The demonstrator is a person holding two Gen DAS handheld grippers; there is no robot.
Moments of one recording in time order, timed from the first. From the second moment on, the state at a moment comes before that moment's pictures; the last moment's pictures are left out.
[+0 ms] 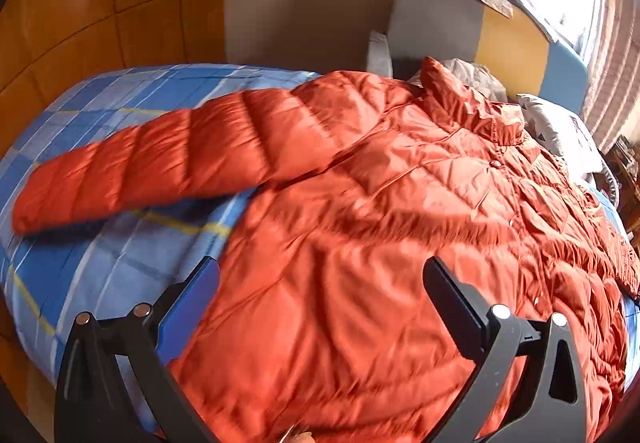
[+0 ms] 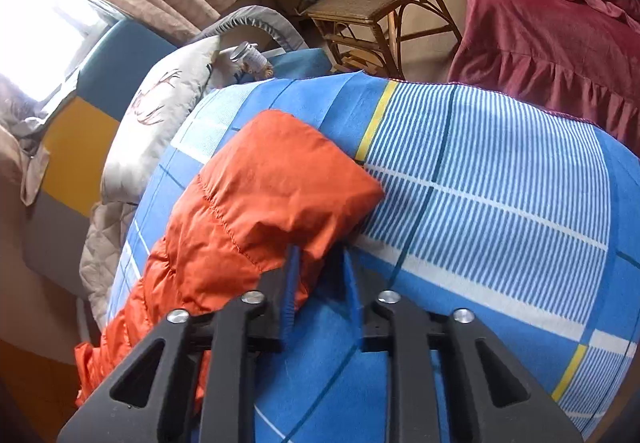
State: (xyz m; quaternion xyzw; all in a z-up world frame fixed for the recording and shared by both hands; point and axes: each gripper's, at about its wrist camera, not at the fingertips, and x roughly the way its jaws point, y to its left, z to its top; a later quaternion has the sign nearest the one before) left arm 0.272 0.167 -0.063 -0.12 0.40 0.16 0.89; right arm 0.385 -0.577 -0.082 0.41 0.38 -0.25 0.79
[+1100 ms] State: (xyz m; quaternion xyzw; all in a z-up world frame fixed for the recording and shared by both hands) left arm 0.322 0.167 -0.113 -0.11 0.45 0.16 0.87; right arm 0.450 -0.323 0.050 0.18 0.38 -0.01 0.91
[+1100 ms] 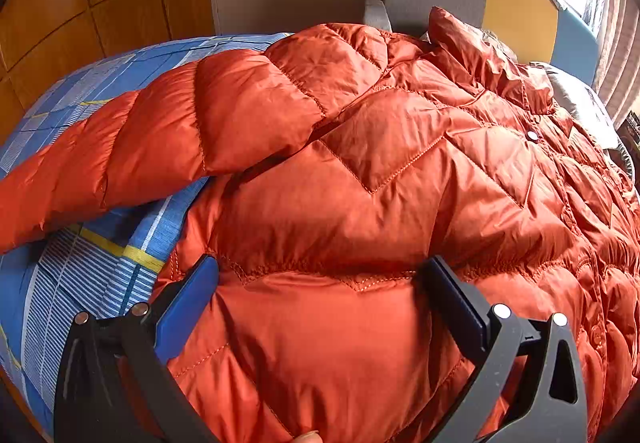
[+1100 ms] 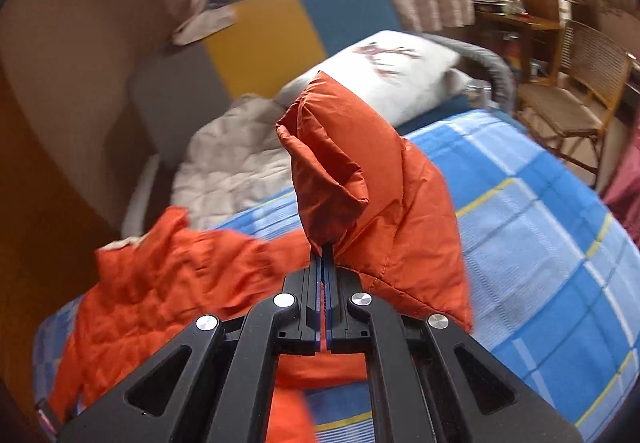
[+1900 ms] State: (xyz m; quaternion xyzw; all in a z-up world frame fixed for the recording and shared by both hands) left arm 0.321 0.168 -0.112 -0.11 0.44 0.15 0.88; right arm 0.443 -0.045 0.000 0.11 0.47 0.22 0.85
